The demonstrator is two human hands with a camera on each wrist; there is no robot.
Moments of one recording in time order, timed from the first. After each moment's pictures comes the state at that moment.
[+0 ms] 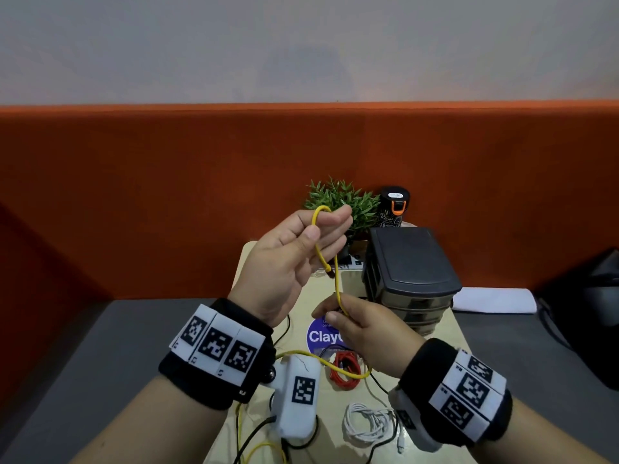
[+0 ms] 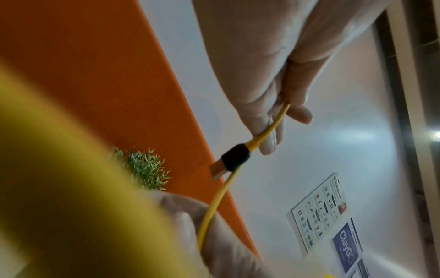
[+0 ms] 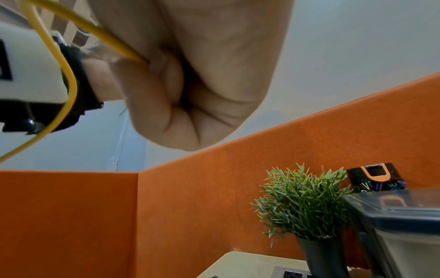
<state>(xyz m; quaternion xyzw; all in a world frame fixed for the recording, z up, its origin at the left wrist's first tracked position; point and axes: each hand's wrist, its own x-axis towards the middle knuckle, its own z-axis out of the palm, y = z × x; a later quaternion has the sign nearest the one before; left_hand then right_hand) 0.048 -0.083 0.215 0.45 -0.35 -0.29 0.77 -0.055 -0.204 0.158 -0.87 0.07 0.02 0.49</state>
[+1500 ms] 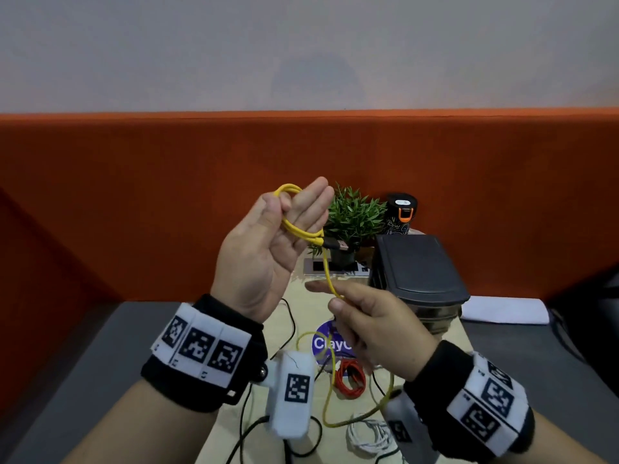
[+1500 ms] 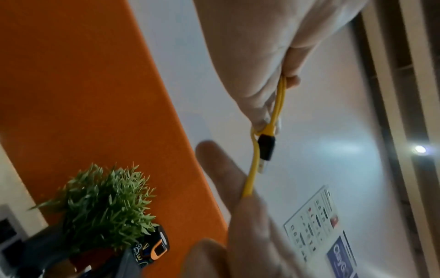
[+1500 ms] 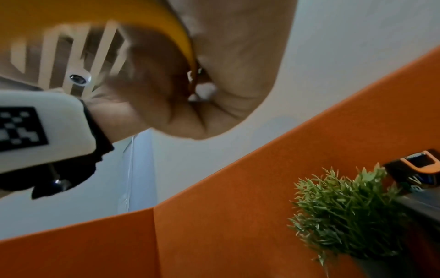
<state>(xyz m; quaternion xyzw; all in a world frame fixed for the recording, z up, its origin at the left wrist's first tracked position) 0.052 -0.073 0.247 0.35 -0.30 -0.26 0.85 -0.058 -0.194 0.190 -0.77 0.05 -0.04 0.64</state>
